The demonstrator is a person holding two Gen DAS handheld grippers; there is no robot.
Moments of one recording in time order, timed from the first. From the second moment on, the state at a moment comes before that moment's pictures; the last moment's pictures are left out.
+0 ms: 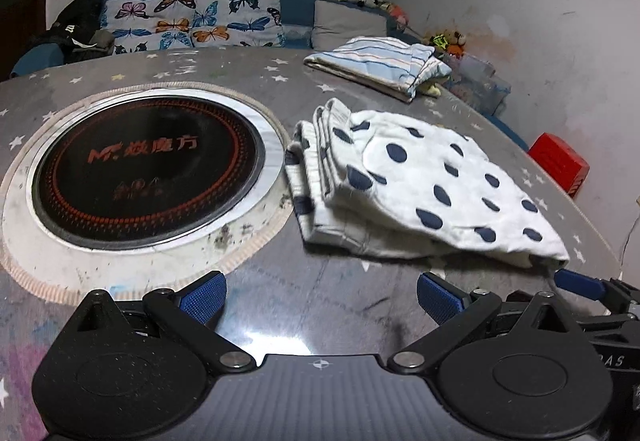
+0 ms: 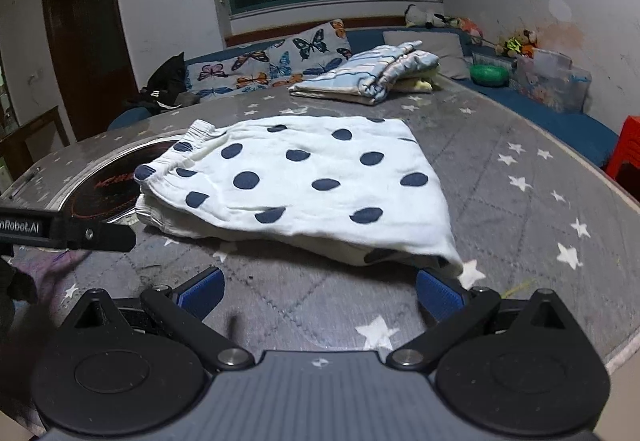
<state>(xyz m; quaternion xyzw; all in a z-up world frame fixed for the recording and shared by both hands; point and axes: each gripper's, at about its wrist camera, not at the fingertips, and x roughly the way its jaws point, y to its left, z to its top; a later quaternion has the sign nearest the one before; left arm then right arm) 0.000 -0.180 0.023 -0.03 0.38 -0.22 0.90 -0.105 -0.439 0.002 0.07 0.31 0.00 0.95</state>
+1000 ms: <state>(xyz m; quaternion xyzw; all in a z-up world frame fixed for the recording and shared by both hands) -0.029 -0.194 0.023 0.01 0.38 -0.23 0.89 -0.116 -0.433 0.002 0.08 0.32 -0.02 0.94</state>
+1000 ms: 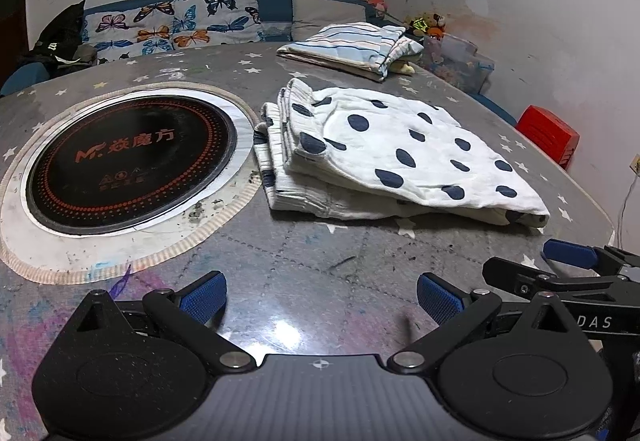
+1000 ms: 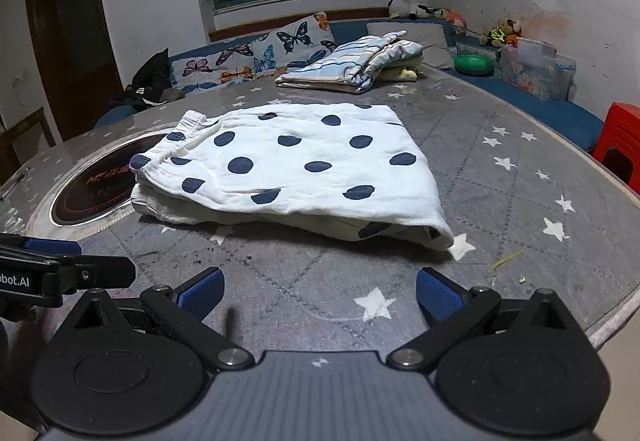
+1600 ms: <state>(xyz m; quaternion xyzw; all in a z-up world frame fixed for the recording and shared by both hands) -0.031 -0.195 0.025 0.01 0.38 -0.24 0.89 -0.116 -0.427 0.002 0.07 0.32 -0.02 0.94</state>
